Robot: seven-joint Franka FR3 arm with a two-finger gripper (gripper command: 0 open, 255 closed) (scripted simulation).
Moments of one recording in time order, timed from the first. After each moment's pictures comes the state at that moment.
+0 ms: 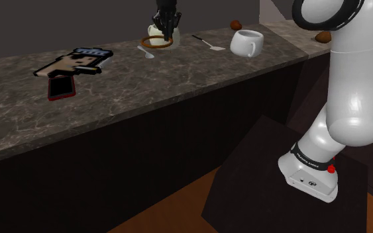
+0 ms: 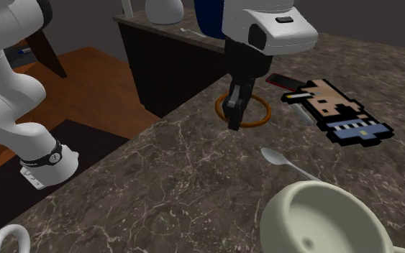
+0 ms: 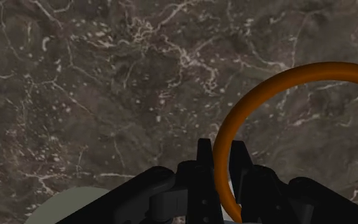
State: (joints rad) arm 0.09 0.47 0.11 -1.08 -0.08 1.52 0.25
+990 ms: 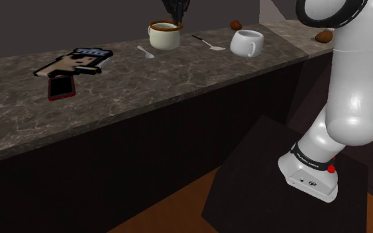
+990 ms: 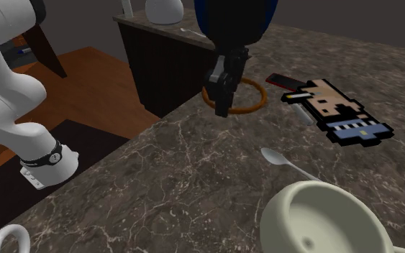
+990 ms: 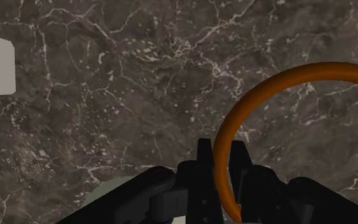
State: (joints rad) arm 0.04 0.44 0.11 -0.97 -0.07 1.39 0.19
